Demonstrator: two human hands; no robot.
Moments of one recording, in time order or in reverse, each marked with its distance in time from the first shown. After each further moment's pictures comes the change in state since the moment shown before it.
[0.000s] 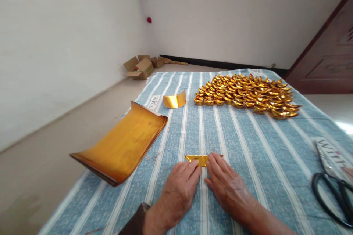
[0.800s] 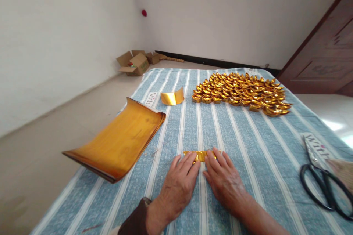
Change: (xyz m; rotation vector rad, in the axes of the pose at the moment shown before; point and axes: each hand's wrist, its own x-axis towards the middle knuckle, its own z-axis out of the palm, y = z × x) left_hand -0.008 0.000 0.011 0.093 -0.043 -0.056; right_hand -0.001 -0.011 -0.002 -0.052 -0.070 0.164
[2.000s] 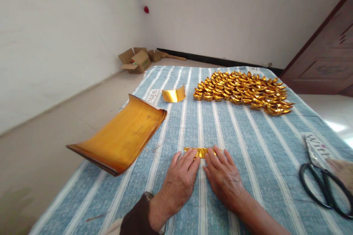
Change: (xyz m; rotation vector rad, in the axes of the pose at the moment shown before) left_hand 0.001 0.003 0.000 -0.008 0.009 -0.023; right_hand -0.001 -0.001 -0.001 0.001 0.043 0.032
